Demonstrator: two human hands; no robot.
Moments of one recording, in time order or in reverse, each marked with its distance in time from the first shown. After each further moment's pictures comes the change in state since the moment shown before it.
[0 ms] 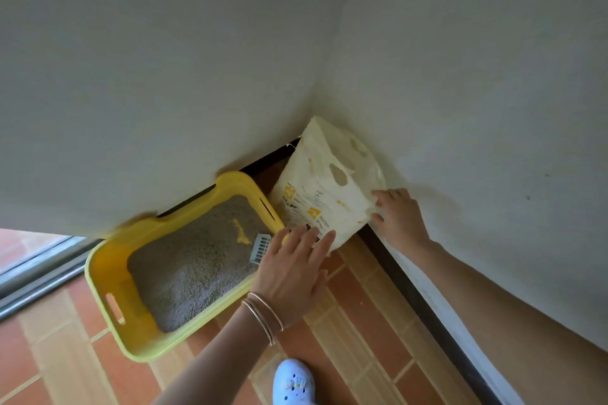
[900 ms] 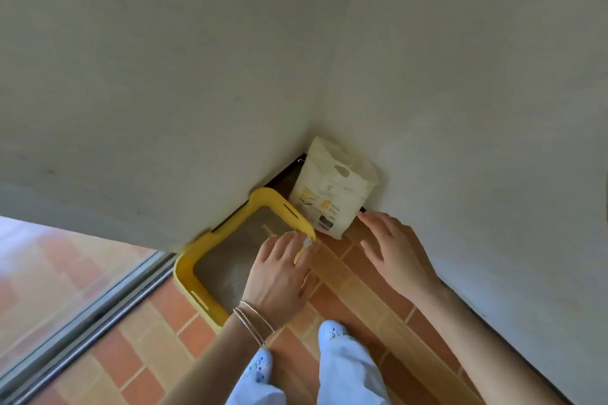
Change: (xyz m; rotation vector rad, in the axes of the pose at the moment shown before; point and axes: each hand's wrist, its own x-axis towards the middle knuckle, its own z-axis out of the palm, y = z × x) left_hand -0.147 -0.018 -0.208 0.015 0.029 0.136; right_hand -0.211 -0.176 -0.172 0.202 0.234 -0.058
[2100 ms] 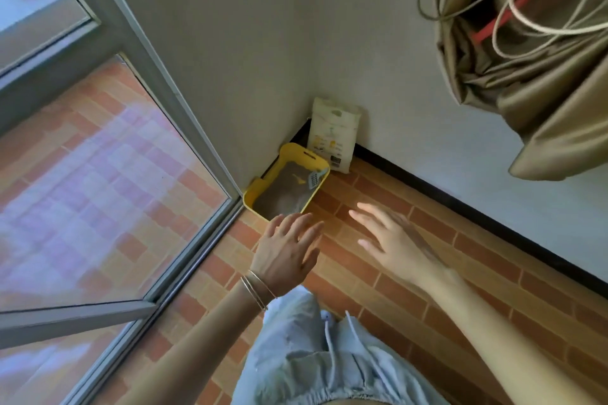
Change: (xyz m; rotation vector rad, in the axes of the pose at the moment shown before) left_hand -0.366 0.117 -0.199 0.158 -0.001 0.240; right_hand -0.375 -0.268 -0.133 0.079 -0.090 0.025
